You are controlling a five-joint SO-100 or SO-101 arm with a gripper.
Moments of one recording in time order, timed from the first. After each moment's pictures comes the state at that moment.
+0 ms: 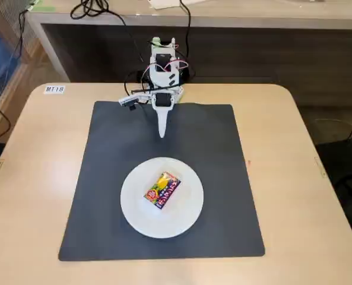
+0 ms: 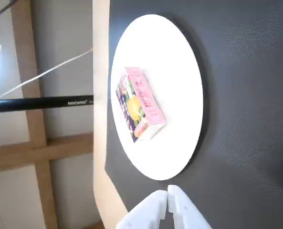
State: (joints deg) arm 1.5 190.4 176.2 49.5 -7.4
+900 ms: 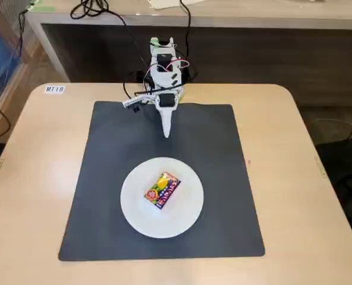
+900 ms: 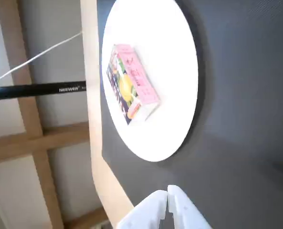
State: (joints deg) arm -4.0 190.4 176.2 50.7 -3.3
